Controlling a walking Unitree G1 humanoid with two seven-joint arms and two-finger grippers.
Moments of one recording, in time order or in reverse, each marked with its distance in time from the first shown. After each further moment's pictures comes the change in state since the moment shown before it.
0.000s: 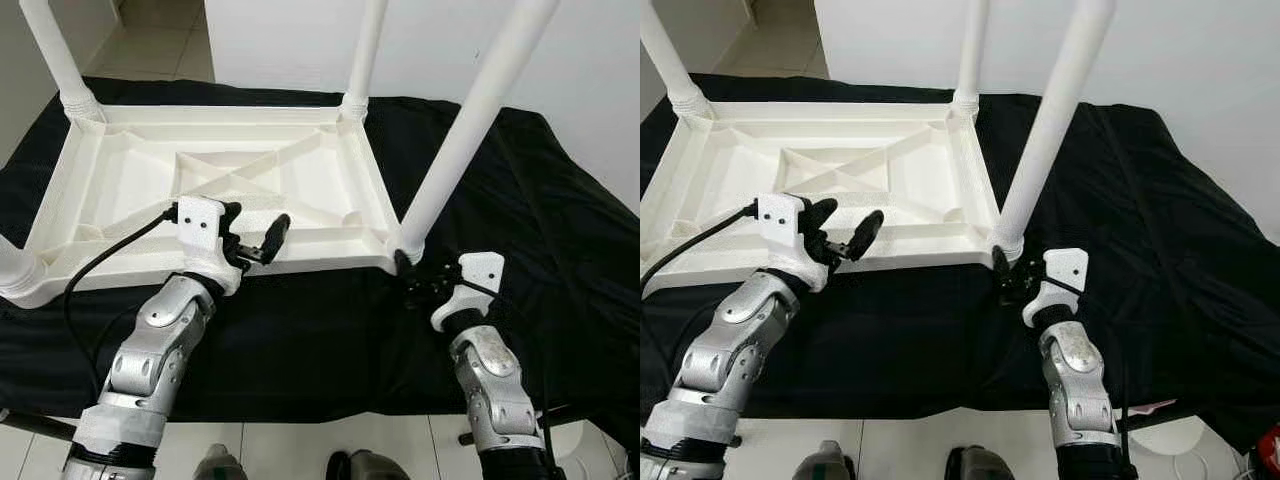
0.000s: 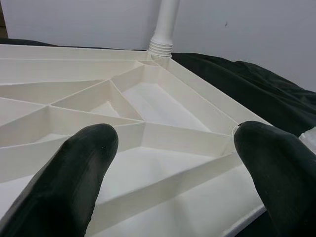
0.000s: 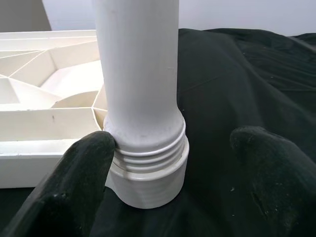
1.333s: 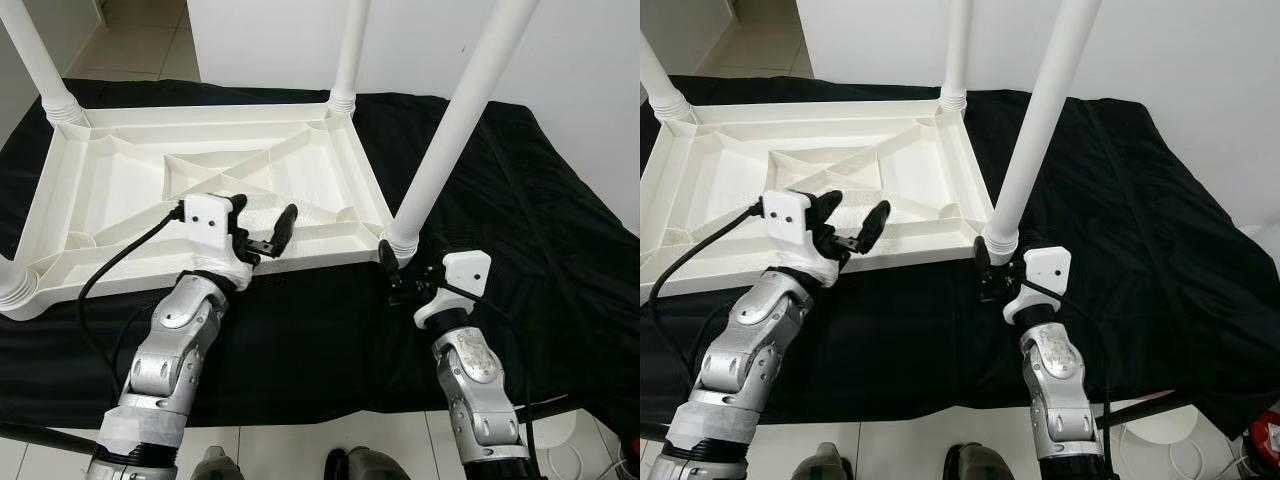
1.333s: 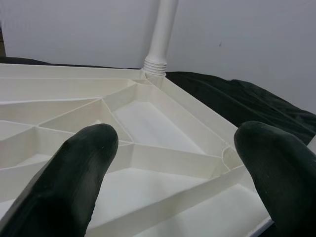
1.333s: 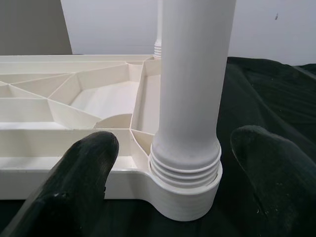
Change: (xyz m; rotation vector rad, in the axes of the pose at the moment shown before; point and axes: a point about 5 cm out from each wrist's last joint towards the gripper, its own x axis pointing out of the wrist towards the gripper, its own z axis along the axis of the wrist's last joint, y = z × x) left arm 0.004 -0.005 0.005 -0.006 -0.085 0.040; right arm -0.006 0.030 0.014 -0.015 -0.094 0.060
